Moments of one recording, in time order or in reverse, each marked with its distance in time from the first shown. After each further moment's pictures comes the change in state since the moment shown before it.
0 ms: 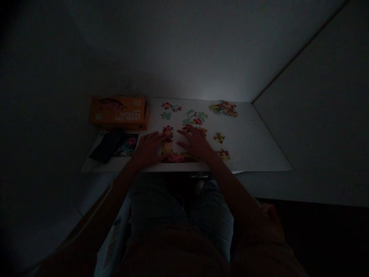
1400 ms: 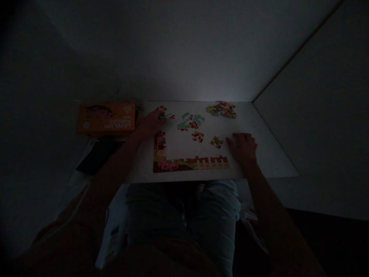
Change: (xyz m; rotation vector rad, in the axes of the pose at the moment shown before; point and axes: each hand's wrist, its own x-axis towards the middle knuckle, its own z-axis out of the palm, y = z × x) left_hand 0.156 -0.040 -0.012 -0.083 0.073 -0.068; right_hand -0.099 0.146 -0.019 -0.153 0.214 0.808
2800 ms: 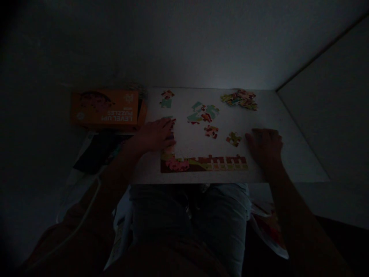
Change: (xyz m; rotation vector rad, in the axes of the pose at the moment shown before) left_hand -0.069 0.043 -0.025 0.378 -0.390 0.098; right_hand 0.011 0.037 0.027 -0.018 0.130 -0.073
